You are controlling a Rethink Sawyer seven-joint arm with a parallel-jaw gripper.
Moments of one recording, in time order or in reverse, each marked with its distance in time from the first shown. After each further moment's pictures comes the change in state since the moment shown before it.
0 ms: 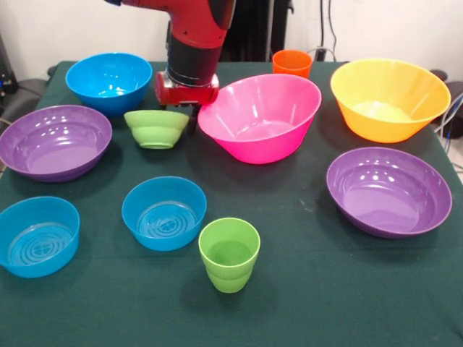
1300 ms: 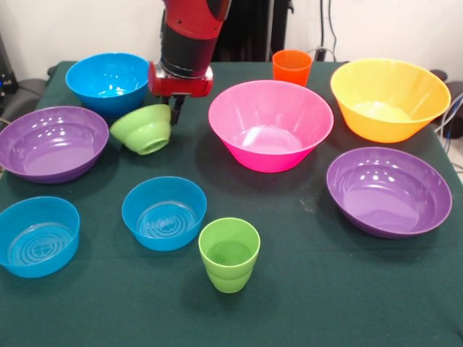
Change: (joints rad) arm 0.019 -0.044 -0.024 0.000 0.028 0.063 0.000
